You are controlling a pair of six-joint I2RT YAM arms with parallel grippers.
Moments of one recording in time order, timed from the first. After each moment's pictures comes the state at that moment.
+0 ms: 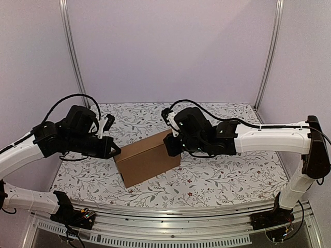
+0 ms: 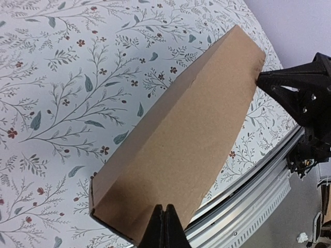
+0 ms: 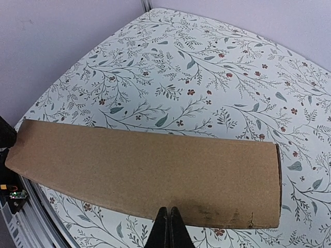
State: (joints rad) left arm -0.78 0.99 0.91 -0.72 0.06 -0.56; right arm 1.11 1.70 1.32 -0.23 0.26 0.32
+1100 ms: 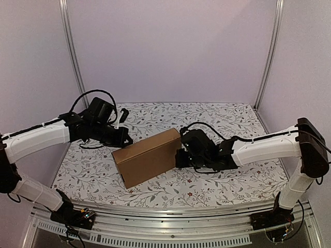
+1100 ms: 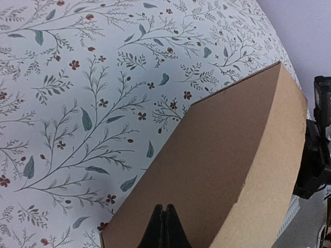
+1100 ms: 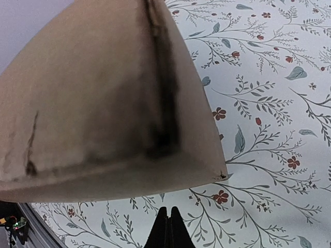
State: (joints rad) left arm -0.64 1.32 1.01 -0.53 0.15 -0.44; right arm 1.08 1.69 1.03 -0.06 0.29 0.69
